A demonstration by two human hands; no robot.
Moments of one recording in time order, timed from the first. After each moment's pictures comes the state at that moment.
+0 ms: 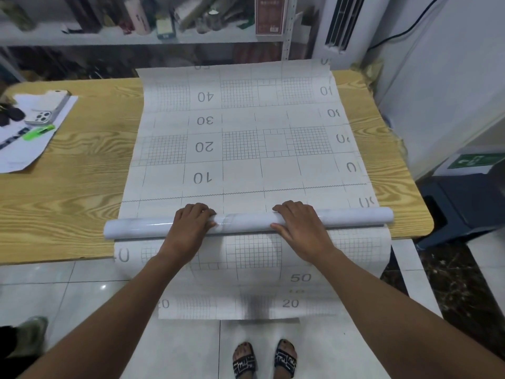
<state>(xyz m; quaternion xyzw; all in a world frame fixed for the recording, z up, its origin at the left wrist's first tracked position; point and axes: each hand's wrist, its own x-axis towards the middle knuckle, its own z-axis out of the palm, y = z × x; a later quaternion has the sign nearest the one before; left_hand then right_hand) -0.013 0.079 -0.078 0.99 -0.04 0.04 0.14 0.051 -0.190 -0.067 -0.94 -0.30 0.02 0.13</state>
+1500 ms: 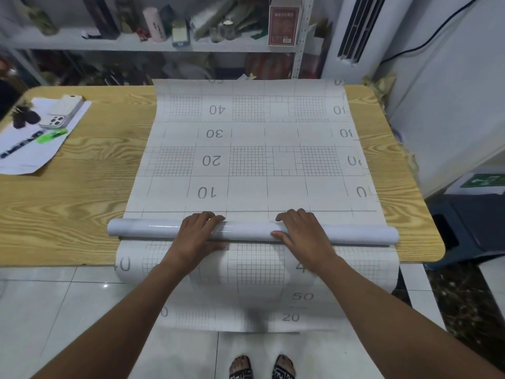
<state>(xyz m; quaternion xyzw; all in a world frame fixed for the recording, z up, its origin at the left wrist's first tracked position) -0.002 0.082 -0.089 0.98 -0.06 0.06 0.18 0.077 -0.181 -0.068 -0.94 -0.32 0.04 0.12</state>
